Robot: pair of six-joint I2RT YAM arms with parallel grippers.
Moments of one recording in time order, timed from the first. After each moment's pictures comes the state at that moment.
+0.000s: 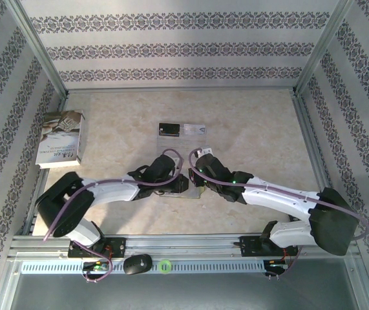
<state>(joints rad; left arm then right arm) -0.80 1.57 0.72 0.07 0.25 -0.72 0.89 1.27 0.71 -0.19 0.23 0.54</state>
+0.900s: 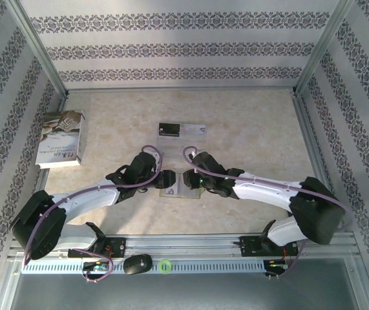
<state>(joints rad) -0.68 1.30 0.60 -0.07 0.11 -0.61 0.86 1.45 0.73 -0.12 -0.02 0.62</state>
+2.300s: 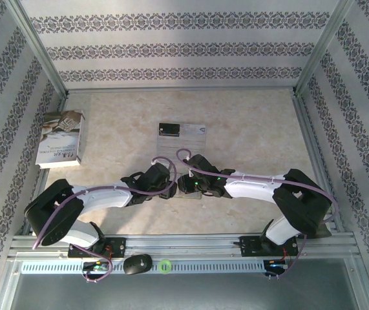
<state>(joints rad) -0.82 1.44 0.61 -0.10 -0.12 -0.55 0.86 1.55 0.73 -0.06 -0.12 0.66</state>
